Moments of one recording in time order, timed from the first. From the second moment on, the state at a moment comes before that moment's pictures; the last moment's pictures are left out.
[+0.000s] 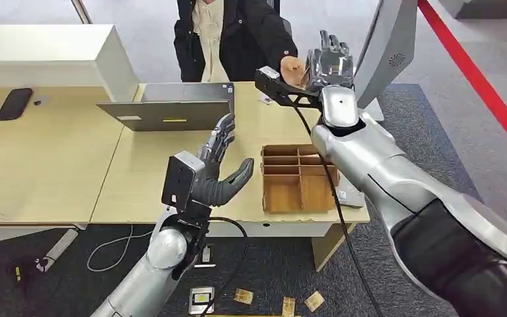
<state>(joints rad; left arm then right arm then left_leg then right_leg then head) -0.44 -0.12 -0.86 -1.39 0.14 0.23 -0.25 -1.29 0.01 1.06 -0.38 0.83 -0.22 0.53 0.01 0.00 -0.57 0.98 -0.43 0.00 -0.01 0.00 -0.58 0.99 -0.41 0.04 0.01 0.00</state>
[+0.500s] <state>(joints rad) -0.44 -0.12 -0.86 -1.39 0.14 0.24 -0.23 -1.28 0.01 1.06 -0.35 0.80 -0.25 0.52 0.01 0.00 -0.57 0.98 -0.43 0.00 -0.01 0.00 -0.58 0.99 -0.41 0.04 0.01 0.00</state>
